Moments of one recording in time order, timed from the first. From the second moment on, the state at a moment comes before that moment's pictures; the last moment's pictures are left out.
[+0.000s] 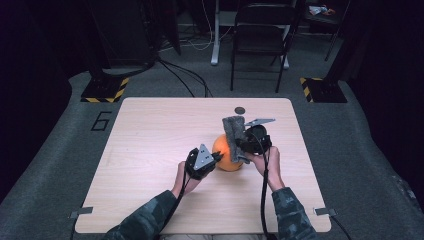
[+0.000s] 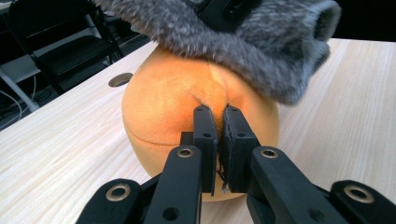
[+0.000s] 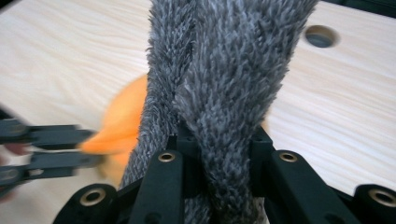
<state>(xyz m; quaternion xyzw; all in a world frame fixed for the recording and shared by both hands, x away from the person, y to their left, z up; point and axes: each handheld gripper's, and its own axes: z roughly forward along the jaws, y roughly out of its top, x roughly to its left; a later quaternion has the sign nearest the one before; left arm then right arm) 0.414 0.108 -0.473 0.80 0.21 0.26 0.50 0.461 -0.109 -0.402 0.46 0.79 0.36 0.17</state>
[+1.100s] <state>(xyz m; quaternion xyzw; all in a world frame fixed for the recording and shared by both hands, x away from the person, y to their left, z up) 0.408 0.103 -0.473 0.81 0.19 0.26 0.49 0.443 -0.074 -0.397 0.39 0.83 0.34 0.21</state>
